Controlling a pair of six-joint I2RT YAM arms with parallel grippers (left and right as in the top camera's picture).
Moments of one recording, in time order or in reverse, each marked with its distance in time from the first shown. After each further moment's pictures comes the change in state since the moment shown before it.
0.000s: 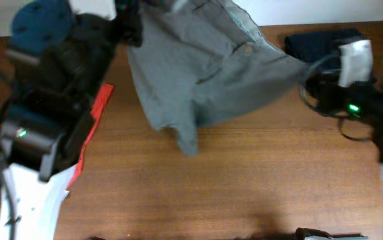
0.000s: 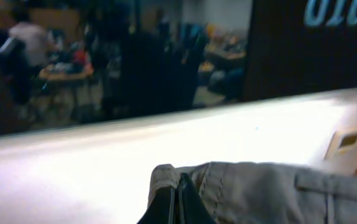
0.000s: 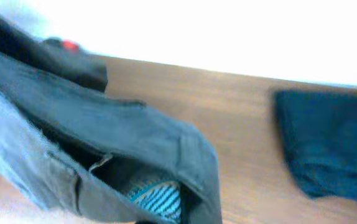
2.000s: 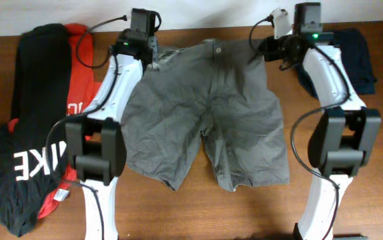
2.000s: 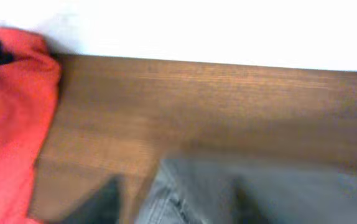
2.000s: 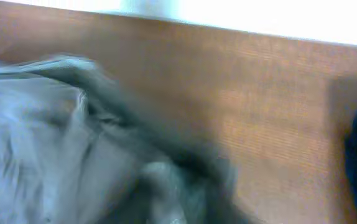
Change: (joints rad) left arm 0.141 0.880 0.010 0.075 -0.231 -0.203; right arm 0.184 1.038 0.382 0.400 0.145 0.048
